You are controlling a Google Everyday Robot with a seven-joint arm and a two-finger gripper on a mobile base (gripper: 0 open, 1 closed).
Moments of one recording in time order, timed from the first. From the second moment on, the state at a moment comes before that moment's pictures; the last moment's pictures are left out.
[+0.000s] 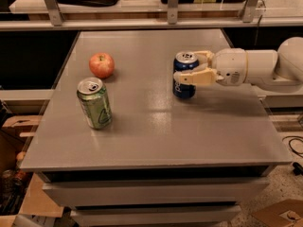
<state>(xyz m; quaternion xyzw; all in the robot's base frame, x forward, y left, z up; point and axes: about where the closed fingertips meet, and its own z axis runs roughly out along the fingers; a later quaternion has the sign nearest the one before) 0.575 -0.090 0.912 -0.49 0.56 0.42 0.52</state>
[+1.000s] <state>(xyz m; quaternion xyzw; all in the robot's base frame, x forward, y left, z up) 0.561 -0.090 0.930 -0.71 0.54 0.21 0.40</state>
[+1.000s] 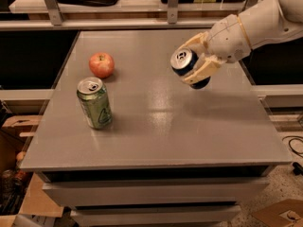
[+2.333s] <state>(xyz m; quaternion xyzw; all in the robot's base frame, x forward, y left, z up) 0.507 -0.043 0.874 -0.88 0.42 -0.12 0.19</state>
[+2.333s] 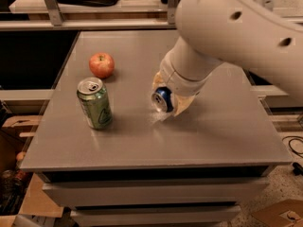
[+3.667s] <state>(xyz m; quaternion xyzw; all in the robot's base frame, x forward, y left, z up) 0.501 -0.030 0.838 -0.93 0.34 -0.07 0.10</state>
